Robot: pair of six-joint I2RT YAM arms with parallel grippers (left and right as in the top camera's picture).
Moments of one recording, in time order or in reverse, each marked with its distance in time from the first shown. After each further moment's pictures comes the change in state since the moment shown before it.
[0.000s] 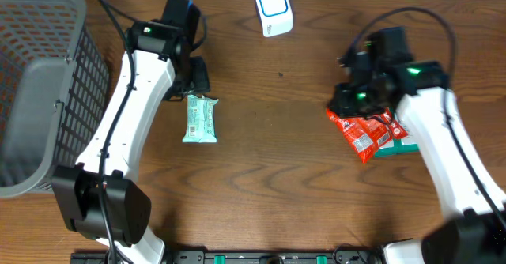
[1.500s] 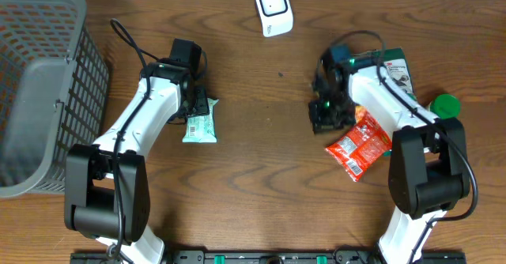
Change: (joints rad) left arm 0.016 0.006 -0.410 0.433 -0.038 0.046; right arm 0.061 0.355 -0.024 0.022 0.061 0.054
